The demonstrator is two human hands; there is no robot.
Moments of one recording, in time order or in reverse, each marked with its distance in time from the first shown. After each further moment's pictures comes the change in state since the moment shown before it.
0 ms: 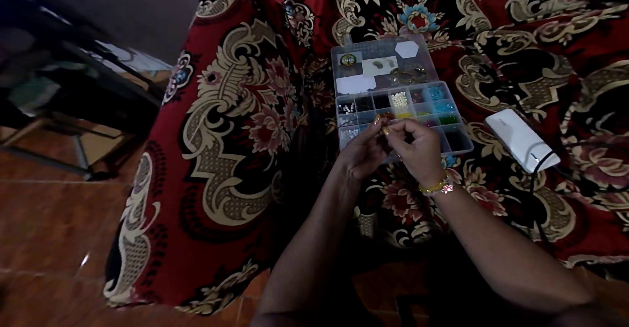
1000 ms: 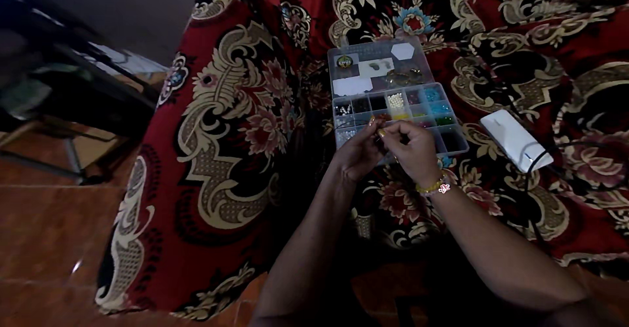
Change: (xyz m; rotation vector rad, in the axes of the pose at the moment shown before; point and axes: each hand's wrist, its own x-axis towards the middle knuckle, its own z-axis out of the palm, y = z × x) left_hand -0.001 0.003 -0.002 0.010 -0.005 -0.011; right_hand 0.001 0.000 -0.001 0.035 -0.038 0.046
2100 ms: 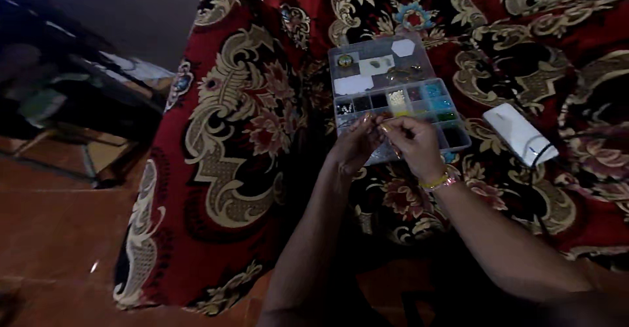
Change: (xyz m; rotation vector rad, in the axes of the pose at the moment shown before) left_hand 0.001 0.007 -0.007 0.189 -0.022 0.143; right_hand 0.001 -0.001 -0.004 0.144 -0.021 0.047
